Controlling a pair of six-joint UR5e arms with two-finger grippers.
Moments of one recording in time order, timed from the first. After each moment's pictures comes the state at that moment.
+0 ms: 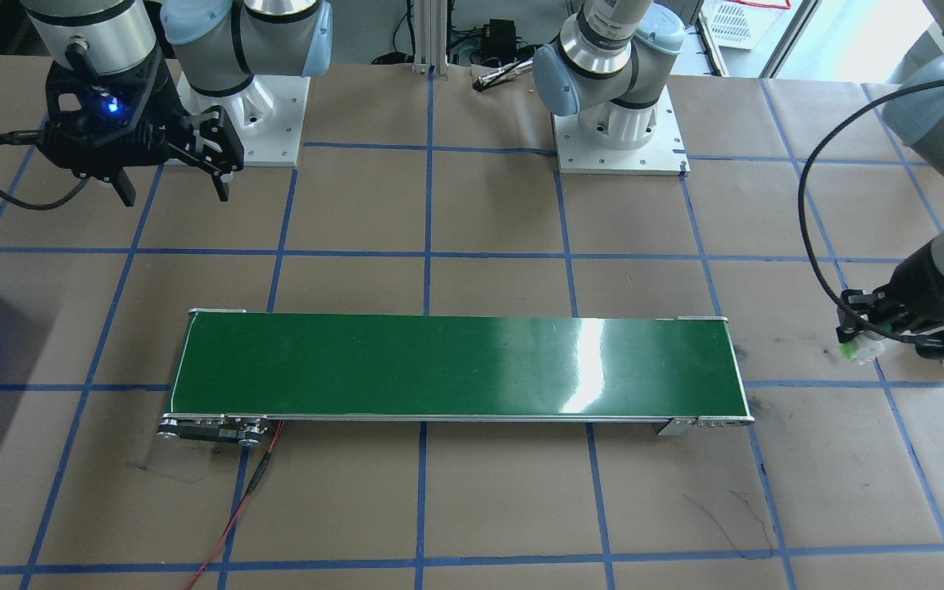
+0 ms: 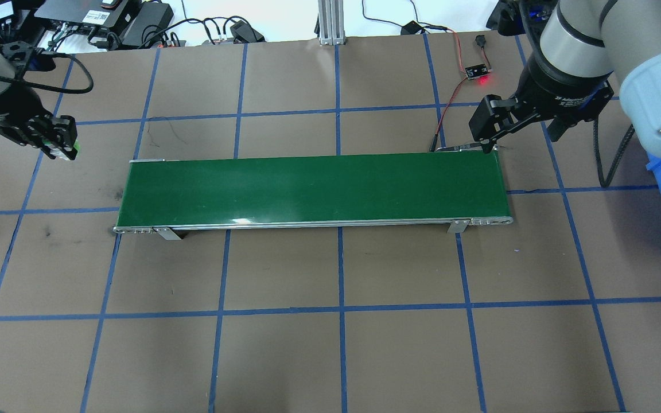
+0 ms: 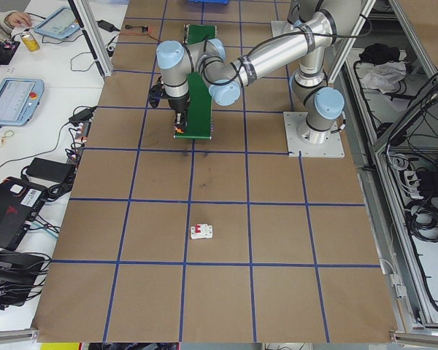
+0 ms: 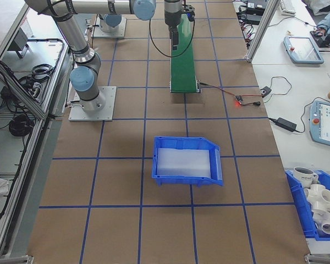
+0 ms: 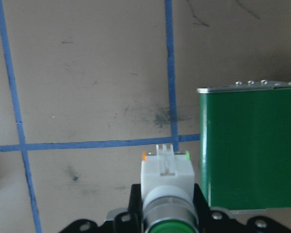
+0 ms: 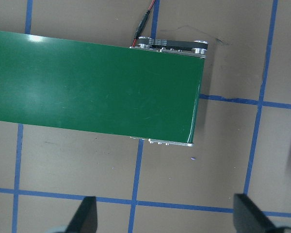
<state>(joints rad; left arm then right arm) -1.17 -1.81 -1.62 -1.30 1.64 0.46 1.56 -1.66 1.67 -1.64 -1.61 -0.13</state>
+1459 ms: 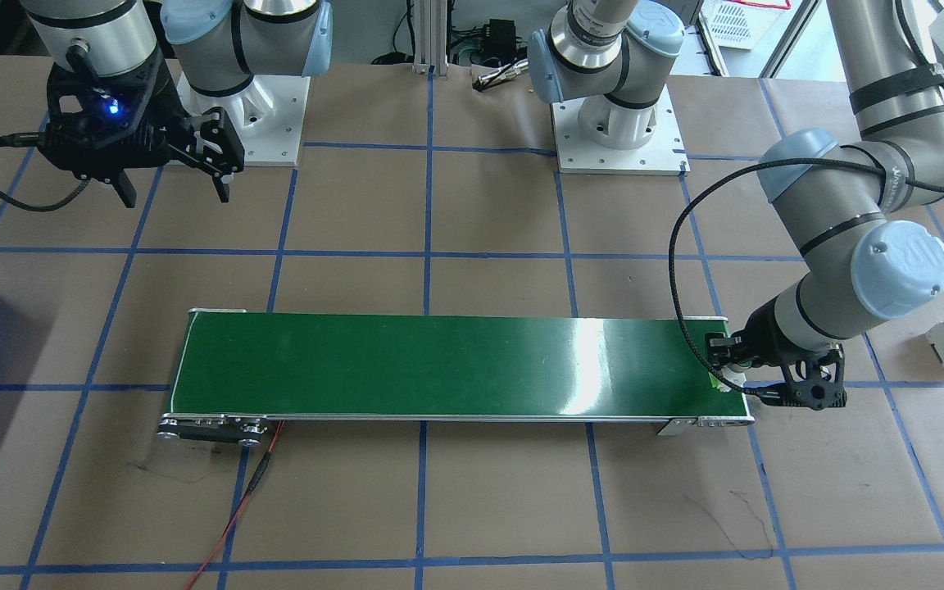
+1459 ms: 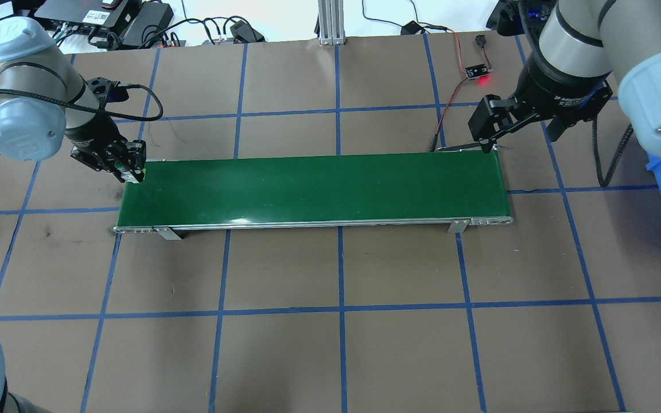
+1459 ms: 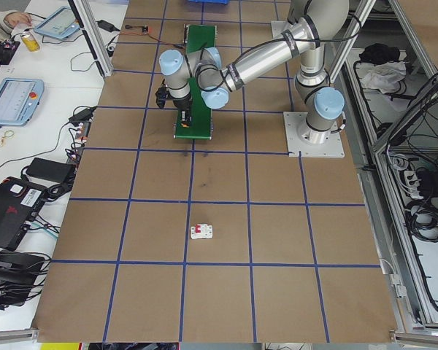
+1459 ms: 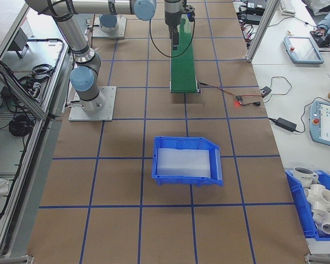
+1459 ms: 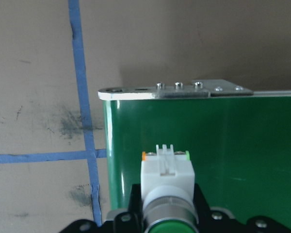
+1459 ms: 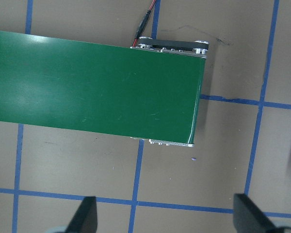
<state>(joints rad) -1.28 -1.90 -1.72 -1.21 1.59 0.30 1.56 -1.65 1.67 -1.64 -1.61 -0.13</state>
